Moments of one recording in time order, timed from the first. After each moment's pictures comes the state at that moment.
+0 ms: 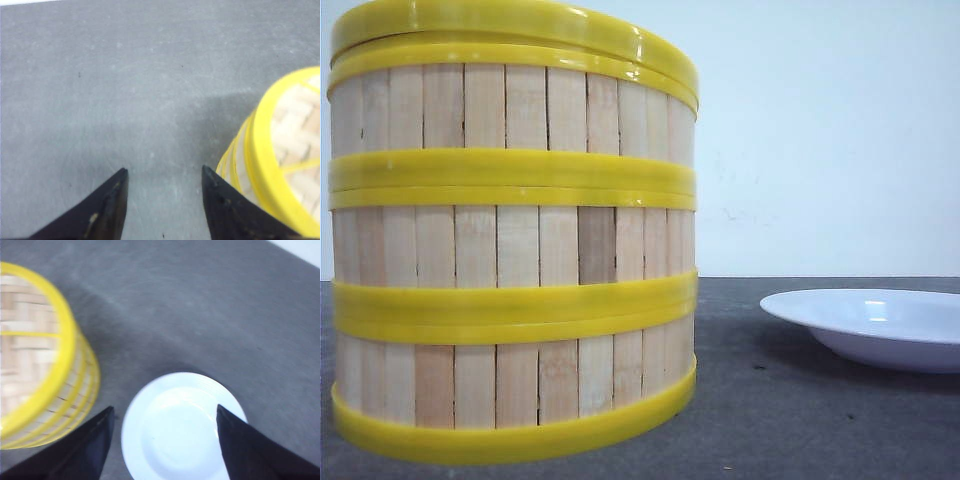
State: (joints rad) left arm -0.15 0.83 1.21 -1.02 -0.03 0.01; right arm 0.44 1.28 1.70 -1.21 0.00 -0.04
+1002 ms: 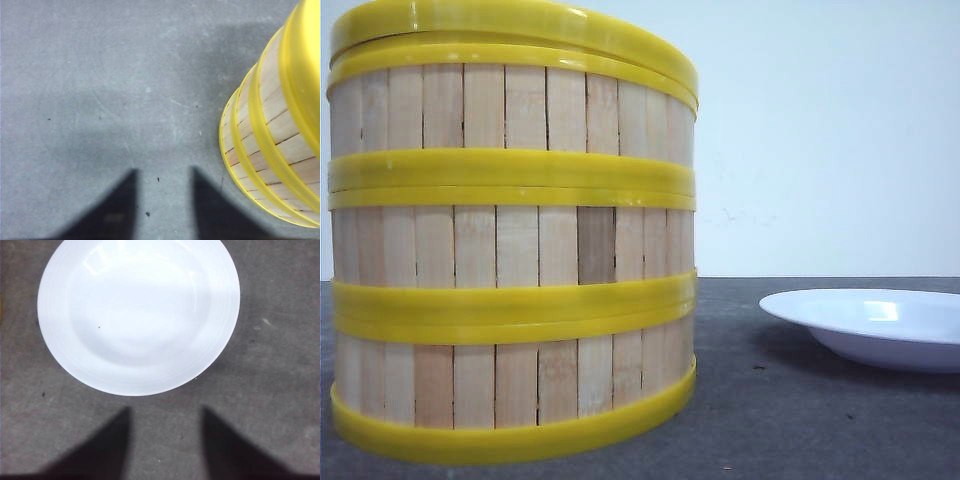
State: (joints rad) left arm -0.15 0.73 0.96 -1.01 -0.03 -0.04; right arm 0.09 0.77 0.81 -0.98 -0.11 0.03
